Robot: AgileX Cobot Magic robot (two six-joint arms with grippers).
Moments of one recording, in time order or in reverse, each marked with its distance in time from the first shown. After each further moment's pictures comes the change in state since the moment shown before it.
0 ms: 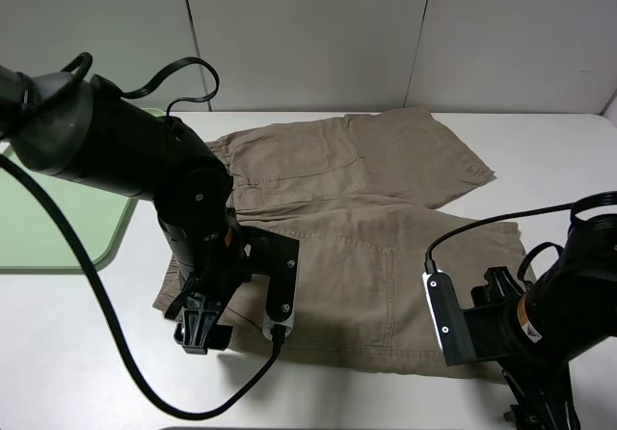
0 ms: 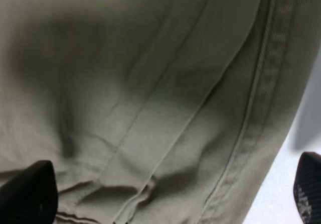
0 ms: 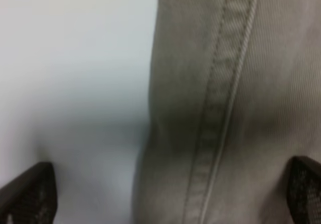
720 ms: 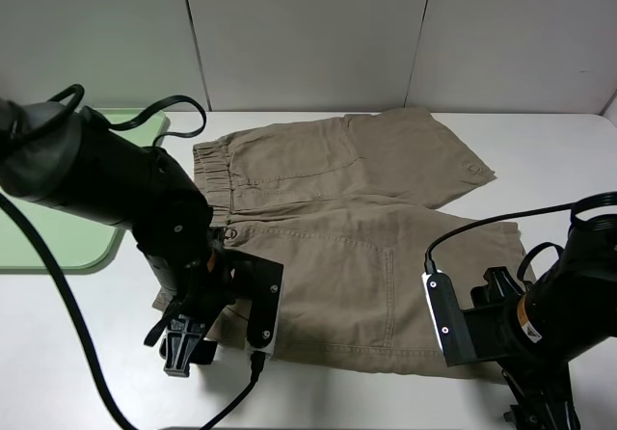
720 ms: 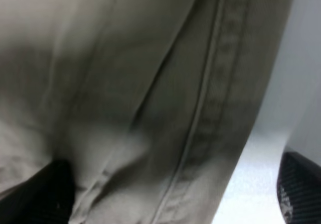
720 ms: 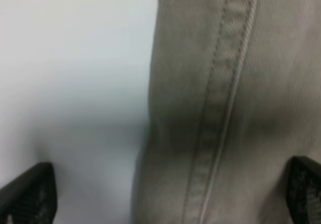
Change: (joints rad) left arm 0.000 -0.002 0.117 0.004 -0.104 0.013; right arm 0.000 0.000 0.000 0.000 -0.006 -0.005
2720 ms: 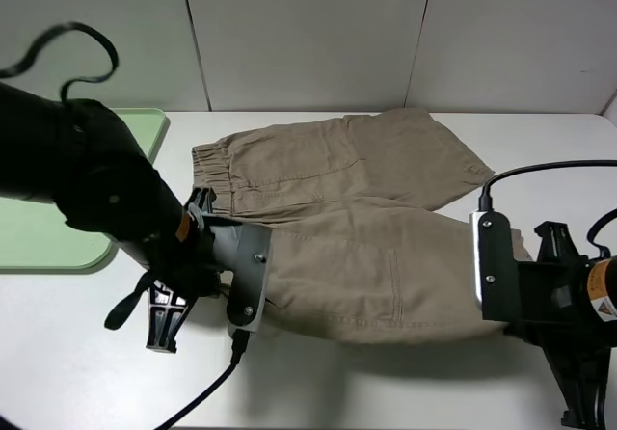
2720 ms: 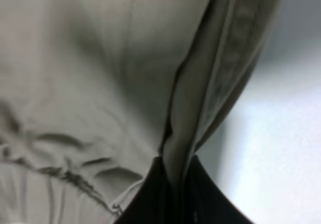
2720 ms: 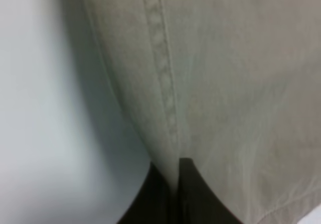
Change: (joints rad) left arm 0.001 -0.241 0.041 0.052 -0.002 -0.002; right arm 0.000 -0.454 0.006 0.067 0.185 0.082
